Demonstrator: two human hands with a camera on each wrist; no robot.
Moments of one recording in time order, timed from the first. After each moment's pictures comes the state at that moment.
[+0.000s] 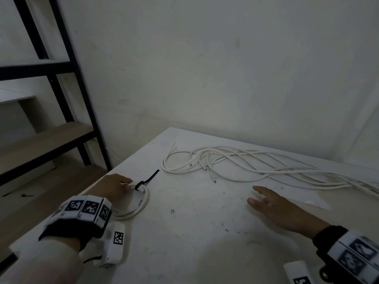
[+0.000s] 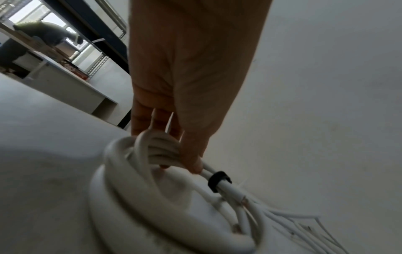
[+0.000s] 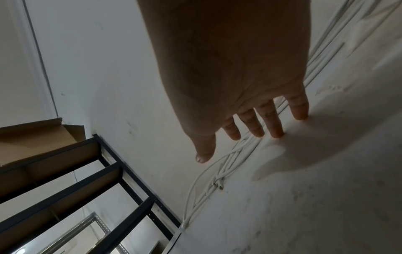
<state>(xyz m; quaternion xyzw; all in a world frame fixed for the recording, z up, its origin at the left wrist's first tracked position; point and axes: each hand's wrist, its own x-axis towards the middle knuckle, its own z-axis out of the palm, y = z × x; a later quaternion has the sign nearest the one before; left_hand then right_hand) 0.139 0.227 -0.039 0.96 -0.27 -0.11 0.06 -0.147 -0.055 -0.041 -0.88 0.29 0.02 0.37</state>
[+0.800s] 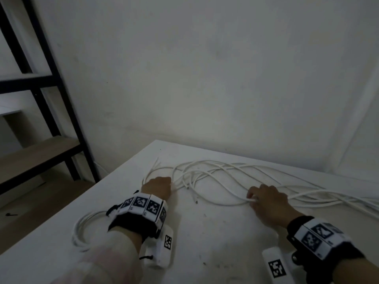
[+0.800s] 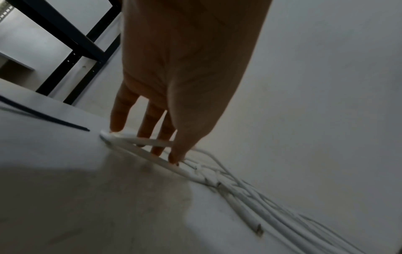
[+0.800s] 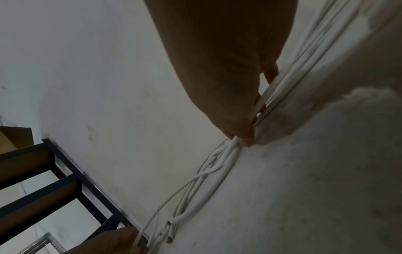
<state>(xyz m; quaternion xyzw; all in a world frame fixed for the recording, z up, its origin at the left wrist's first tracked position) 0.098 0.054 -0.037 0.93 -0.34 -0.10 -0.02 -0.108 -0.142 -0.055 -0.95 0.31 0.01 0.08</state>
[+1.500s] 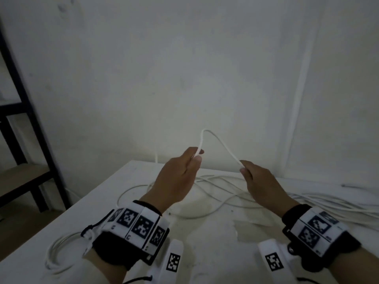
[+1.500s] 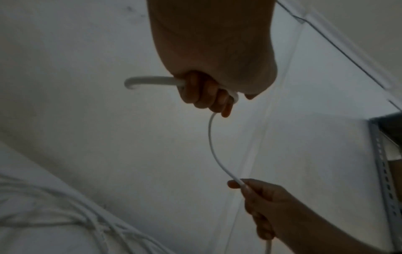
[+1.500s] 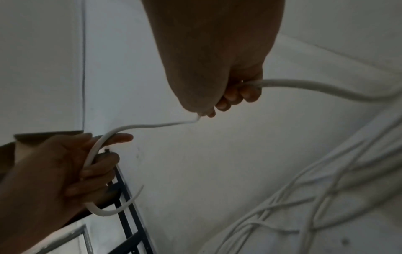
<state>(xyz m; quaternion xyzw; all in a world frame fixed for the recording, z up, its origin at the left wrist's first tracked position) -0.038 0.029 0.071 0.70 -0.55 0.07 0.45 -0.175 -0.136 0.032 -0.89 0.25 -0.30 0.21</state>
